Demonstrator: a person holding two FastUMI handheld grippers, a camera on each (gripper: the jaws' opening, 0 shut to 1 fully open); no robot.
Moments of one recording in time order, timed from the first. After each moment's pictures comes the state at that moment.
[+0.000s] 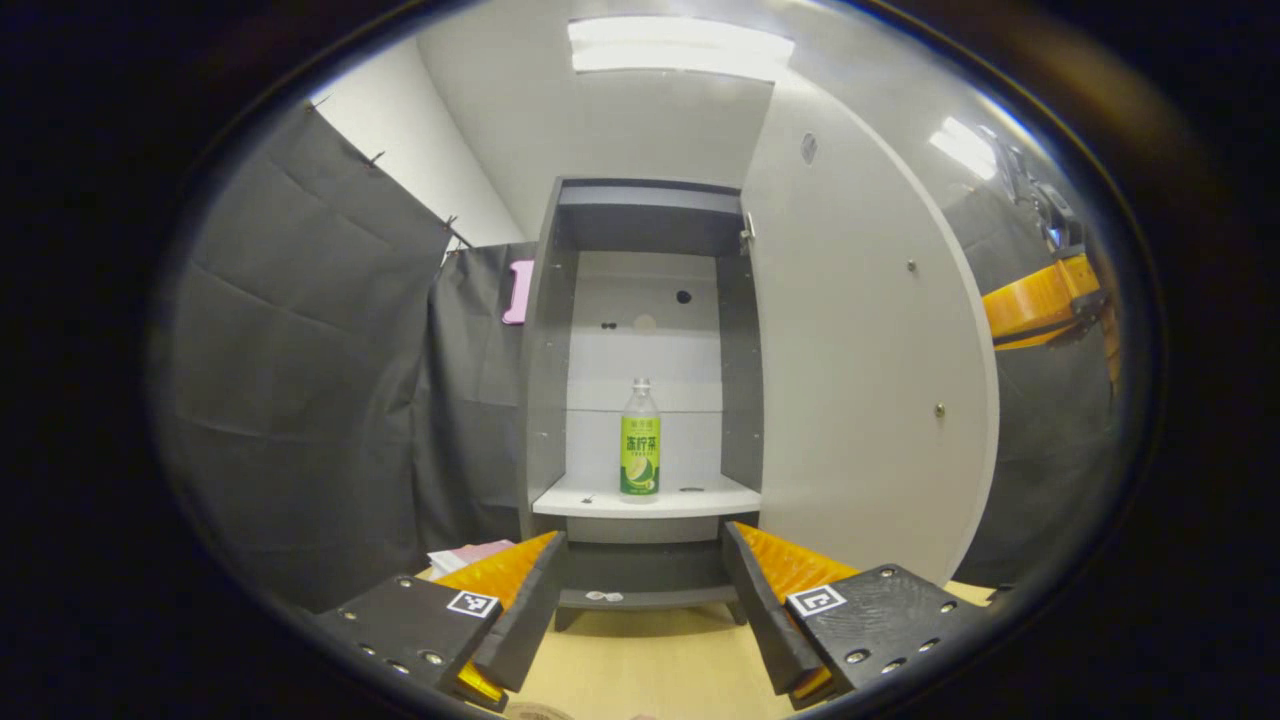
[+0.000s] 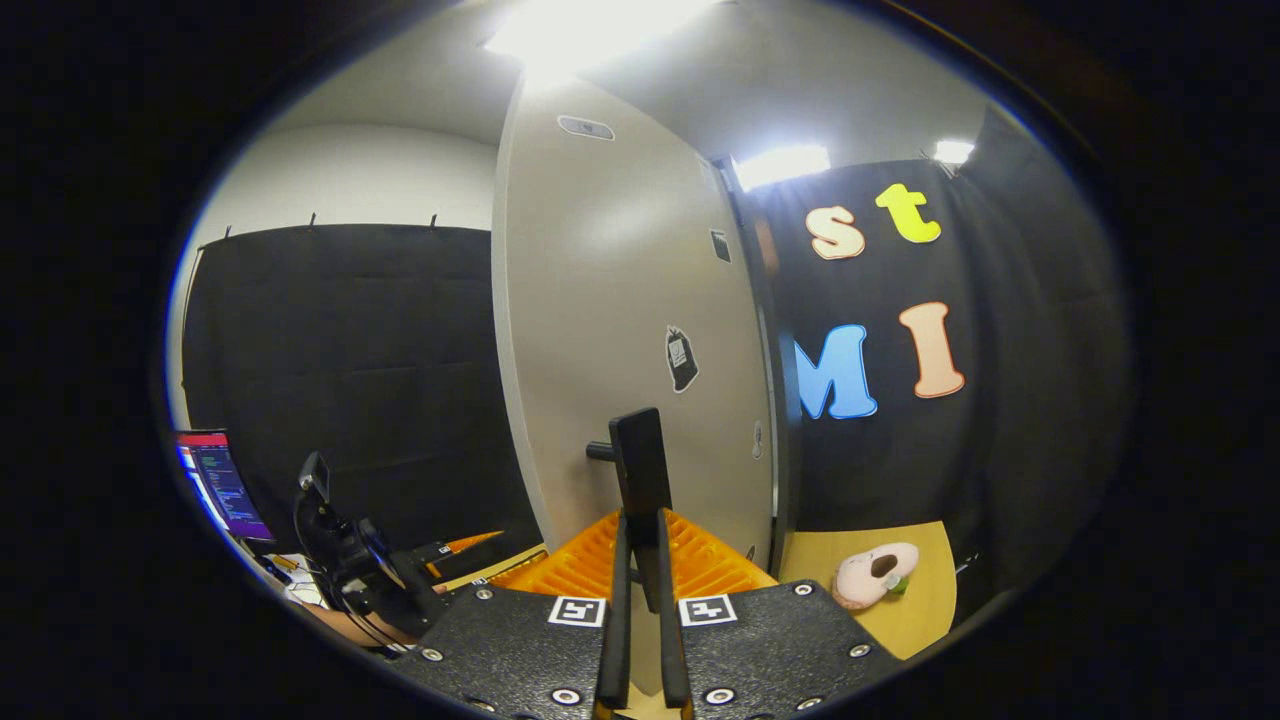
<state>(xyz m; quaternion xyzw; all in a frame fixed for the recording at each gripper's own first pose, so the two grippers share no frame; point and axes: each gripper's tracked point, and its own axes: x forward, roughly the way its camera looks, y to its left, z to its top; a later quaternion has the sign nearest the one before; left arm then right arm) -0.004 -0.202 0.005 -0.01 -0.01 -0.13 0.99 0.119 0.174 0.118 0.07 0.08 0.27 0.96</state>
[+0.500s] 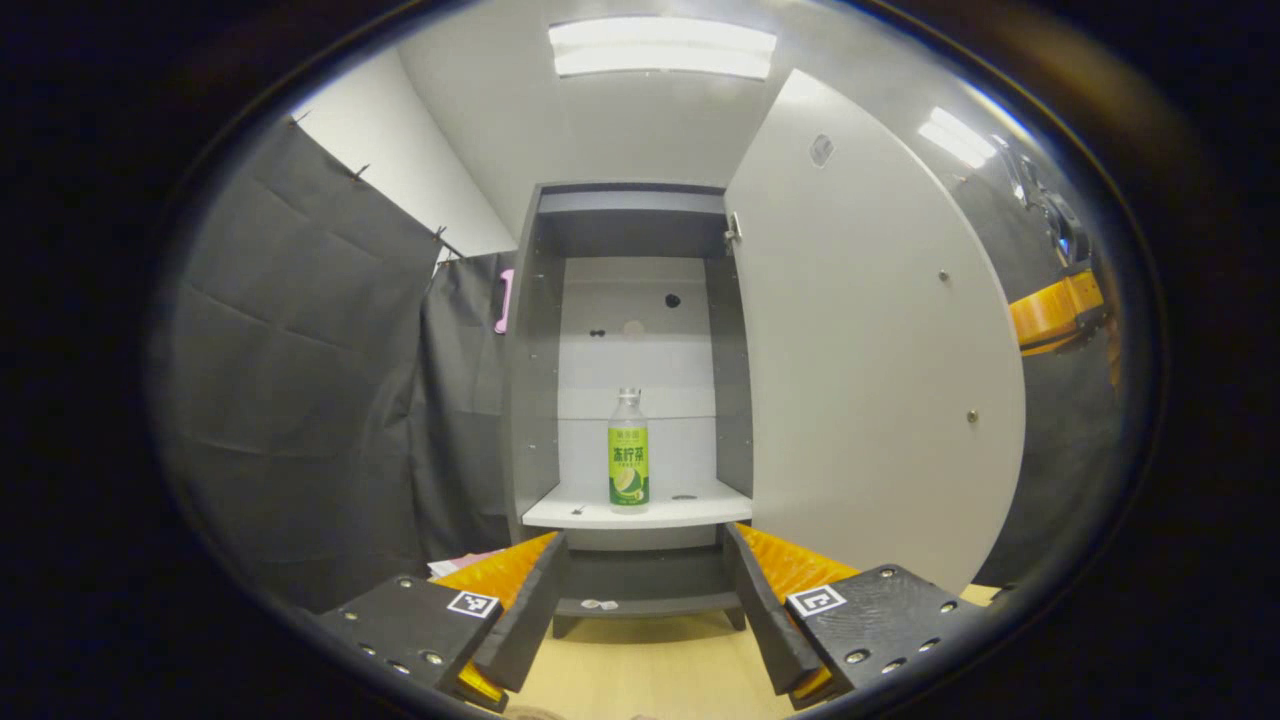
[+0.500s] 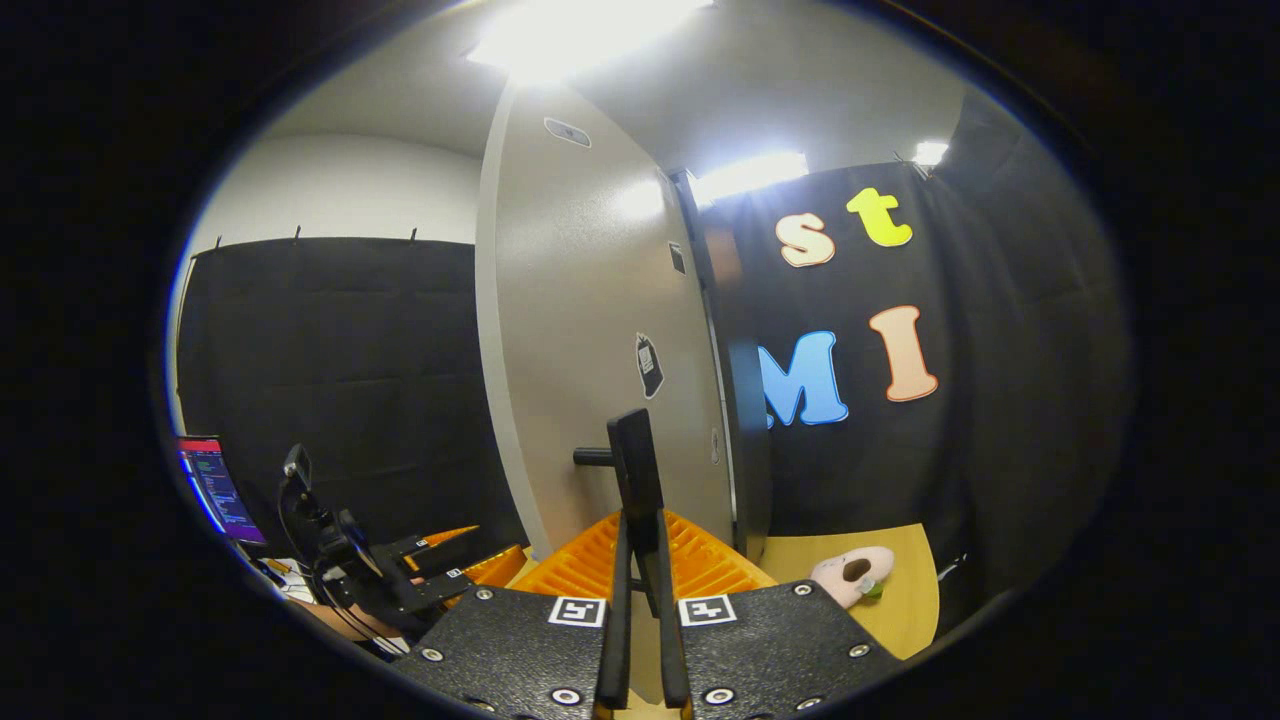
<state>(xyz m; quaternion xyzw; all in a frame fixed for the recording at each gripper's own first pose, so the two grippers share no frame) 0.008 -0.225 0.022 0.01 -0.01 -0.14 0.99 0.123 0.165 0.121 0.09 0.07 0.25 0.96</state>
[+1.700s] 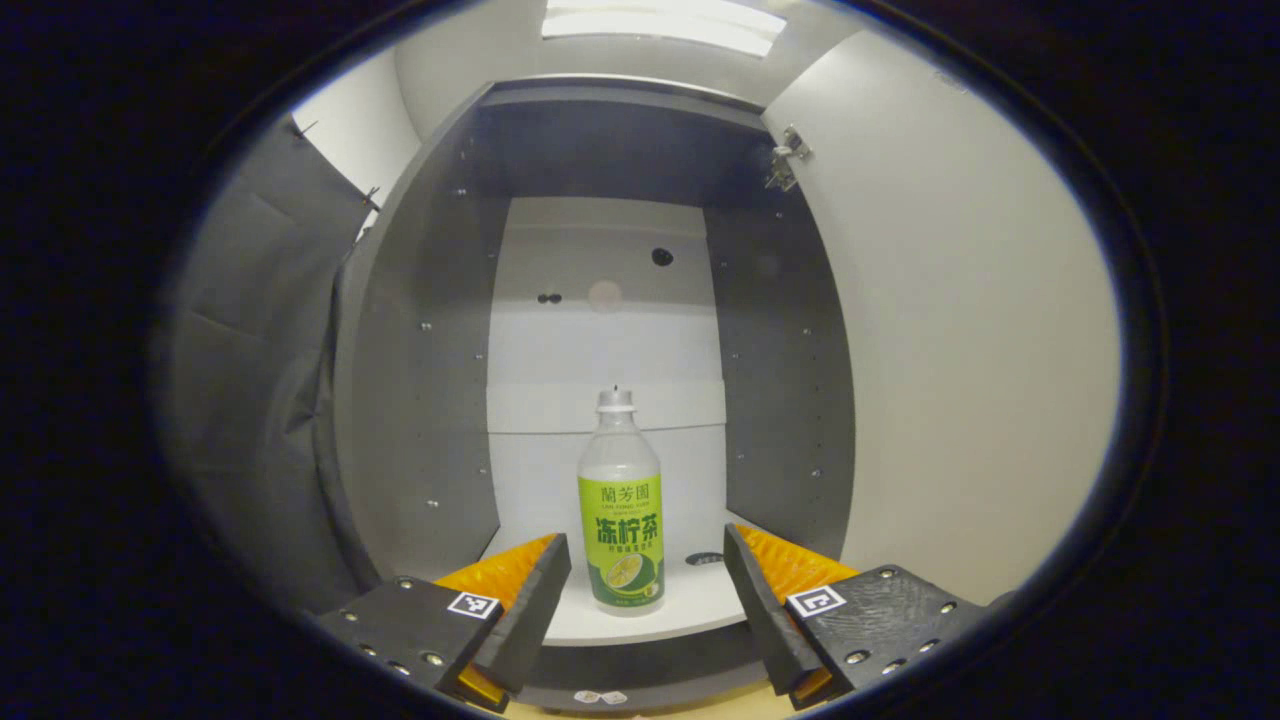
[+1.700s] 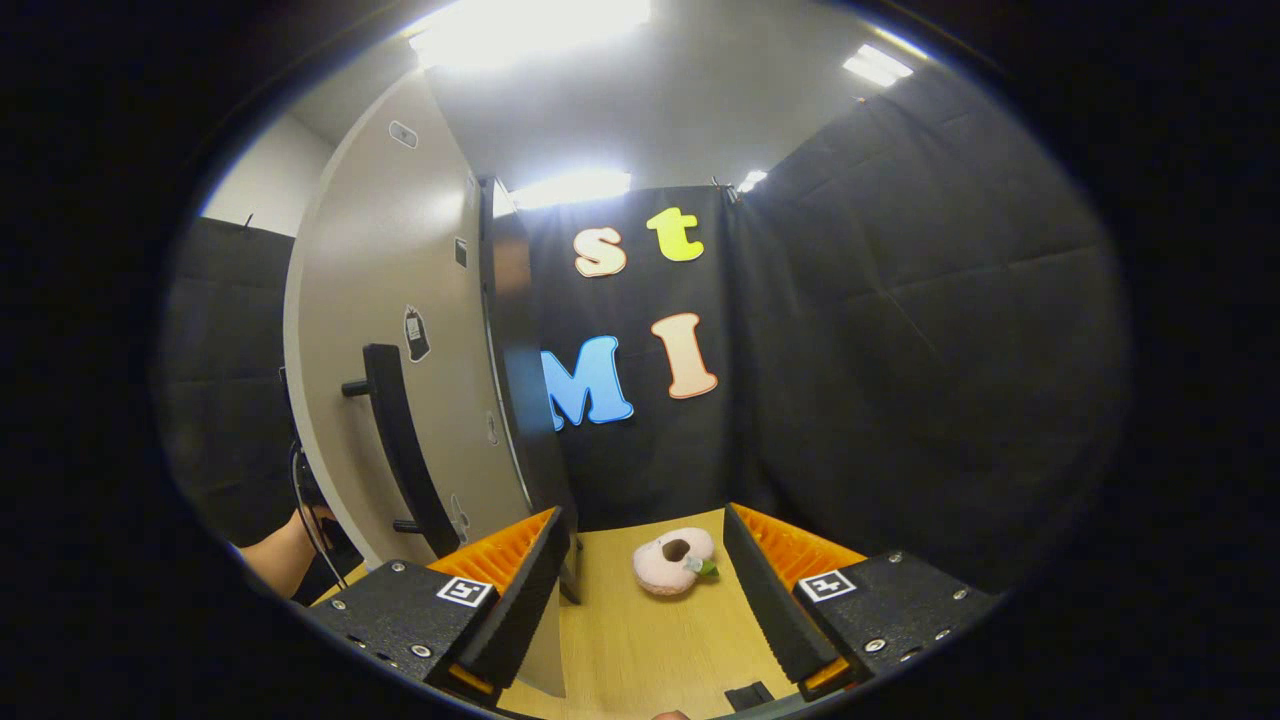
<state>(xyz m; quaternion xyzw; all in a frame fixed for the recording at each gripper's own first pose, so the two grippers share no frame) 0.280 -0.272 -0.002 0.01 0.01 -0.22 0.98 0.111 0.040 0.069 0.08 0.09 -0.08 0.99</state>
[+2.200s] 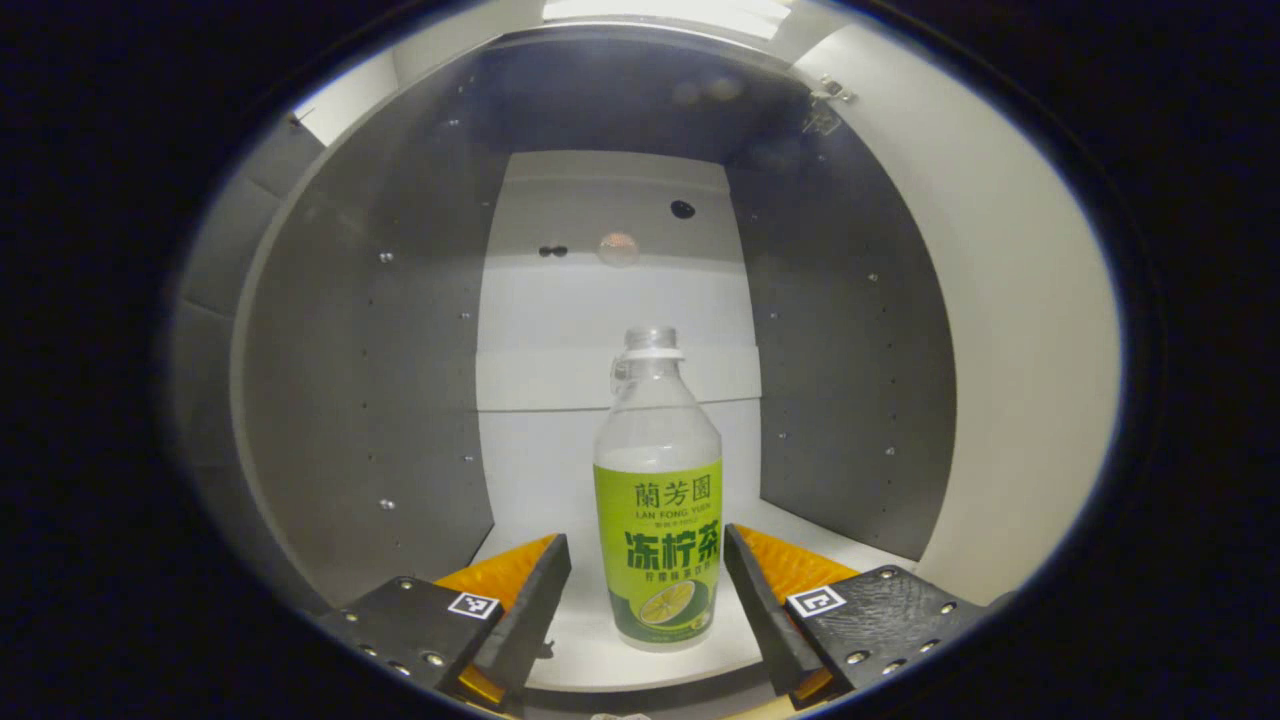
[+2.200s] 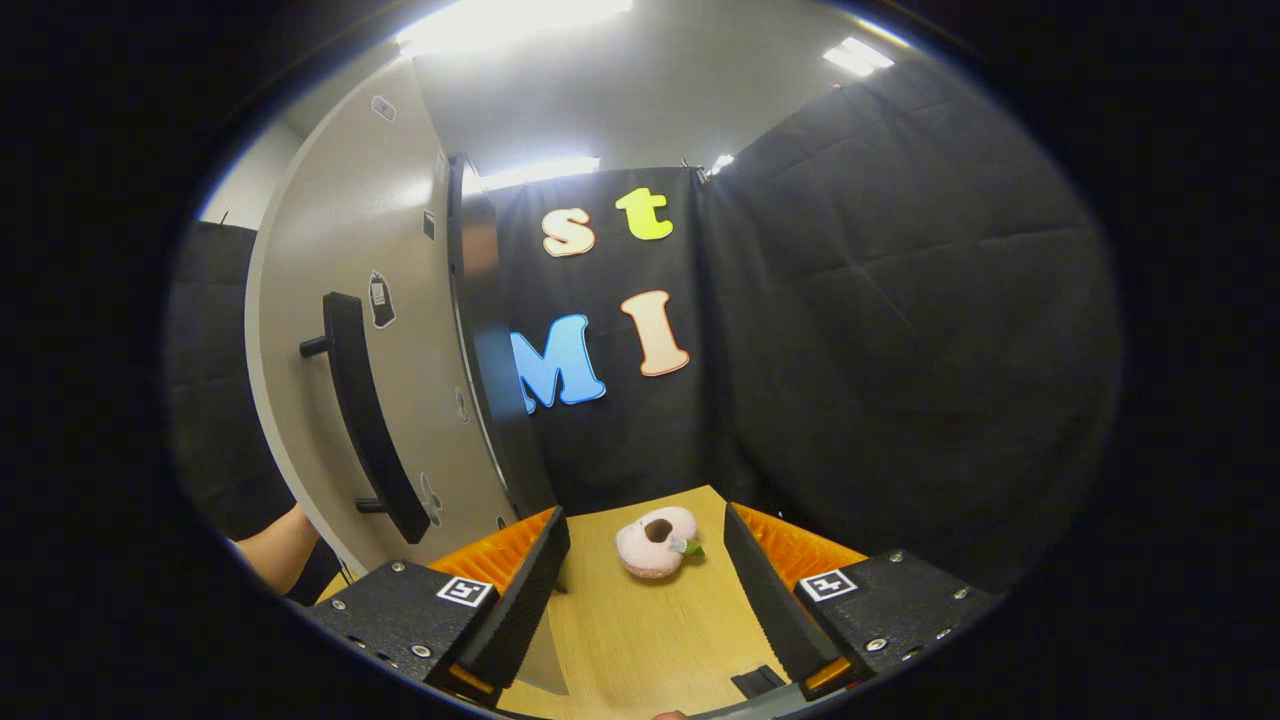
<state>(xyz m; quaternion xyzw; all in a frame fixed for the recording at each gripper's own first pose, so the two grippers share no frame) 0.340 -0.279 -0.038 0.01 0.04 -0.22 0.97 0.111 0.044 0.043 0.09 0.11 -0.12 0.98</state>
